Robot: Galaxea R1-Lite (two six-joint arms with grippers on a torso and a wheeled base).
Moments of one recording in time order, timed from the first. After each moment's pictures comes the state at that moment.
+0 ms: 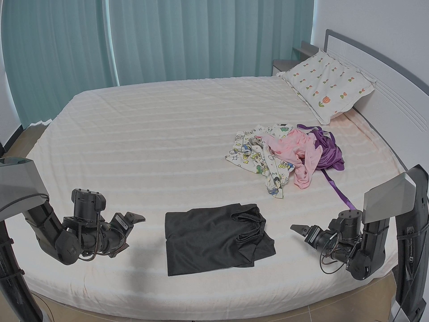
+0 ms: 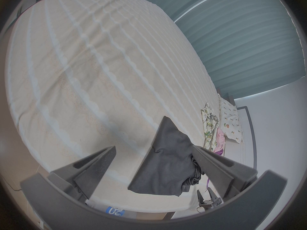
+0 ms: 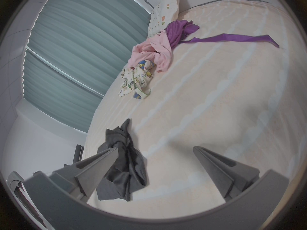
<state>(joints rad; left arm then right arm) -0.17 2.03 -0.48 -0.83 -0.14 -1.06 0.24 2.45 -0.38 -1.55 0.13 0.82</state>
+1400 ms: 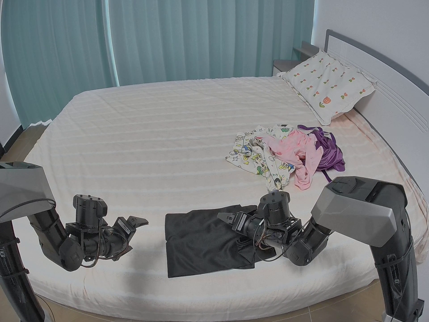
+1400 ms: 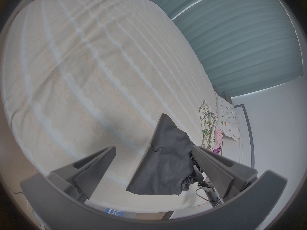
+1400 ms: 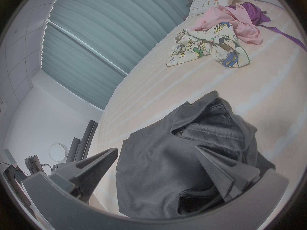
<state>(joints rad) -0.18 2.08 -0.43 -0.95 -0.17 -1.06 0.59 2.51 -1.05 -1.00 0.04 0.81</state>
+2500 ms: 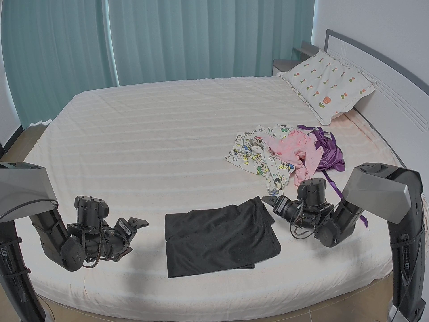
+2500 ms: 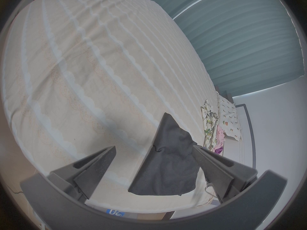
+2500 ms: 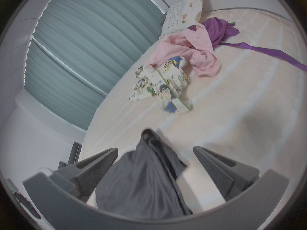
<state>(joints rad) -0.18 2.10 -0.43 -0.95 -0.17 -1.06 0.36 2.47 -0.99 -0.99 0.02 0.80</state>
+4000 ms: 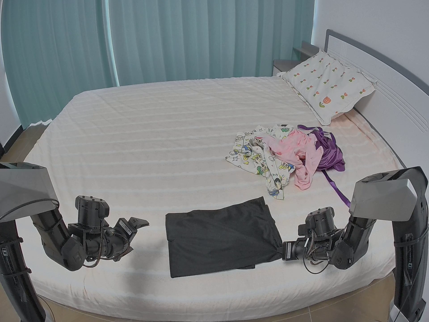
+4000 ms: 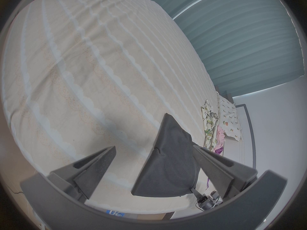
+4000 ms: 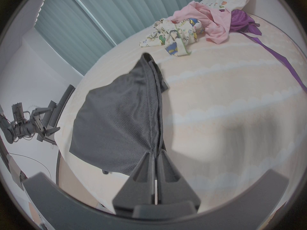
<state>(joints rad) -0.18 2.10 -0.44 -0.95 -0.17 -1.06 0.36 2.42 -0.65 -0.99 0.18 0.36</state>
